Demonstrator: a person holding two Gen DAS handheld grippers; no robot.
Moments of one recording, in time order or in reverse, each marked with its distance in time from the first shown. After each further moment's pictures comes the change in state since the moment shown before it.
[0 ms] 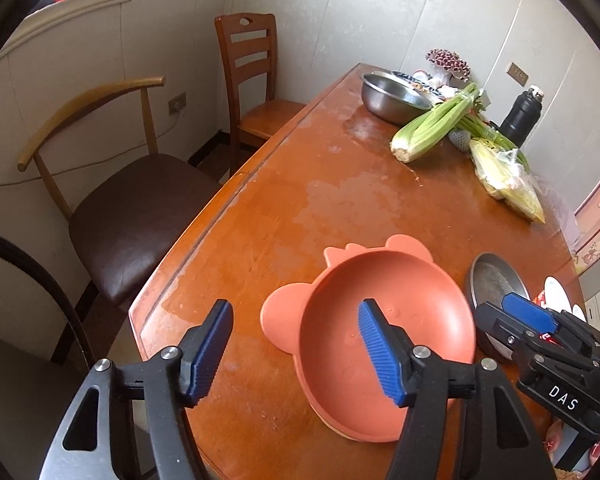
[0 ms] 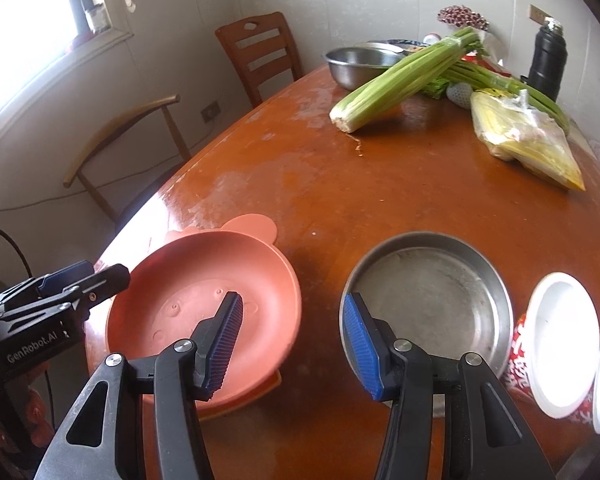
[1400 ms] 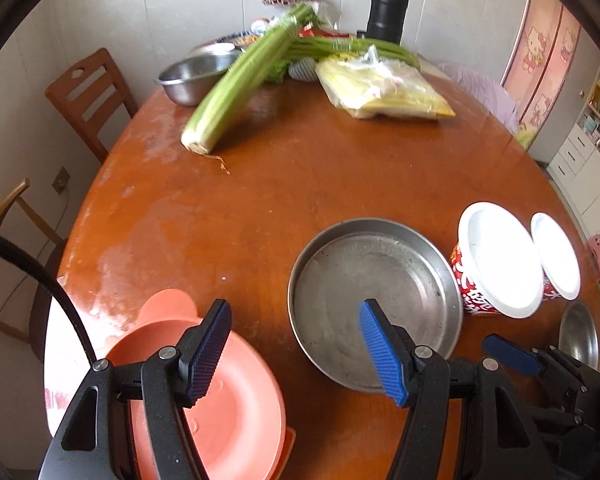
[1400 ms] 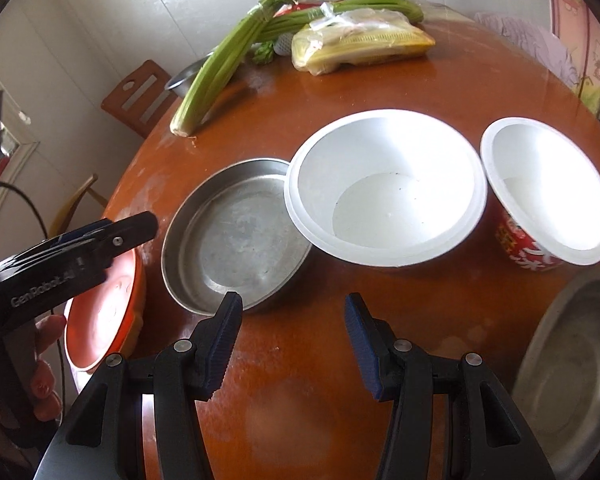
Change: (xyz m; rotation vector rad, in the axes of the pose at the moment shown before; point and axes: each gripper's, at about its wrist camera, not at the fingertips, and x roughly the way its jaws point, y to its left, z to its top) left arm 0.056 -0.185 0.015 0.480 0.135 -0.124; right arm -0.038 -0.122 -0.080 0.466 -0.008 -0.066
